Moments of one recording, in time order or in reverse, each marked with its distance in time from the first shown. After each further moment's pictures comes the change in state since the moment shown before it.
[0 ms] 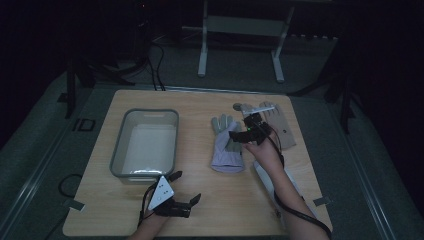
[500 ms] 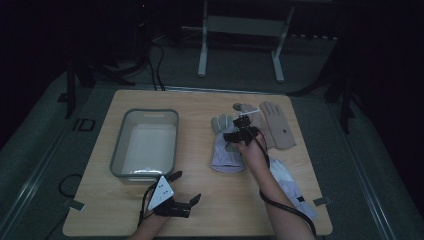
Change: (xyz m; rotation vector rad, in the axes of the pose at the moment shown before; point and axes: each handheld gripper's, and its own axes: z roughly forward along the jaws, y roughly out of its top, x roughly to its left) left arm 0.000 0.000 0.000 -0.004 -0.004 -0.001; right arm 0.000 -0.008 0.065 0.090 -0.065 0.099
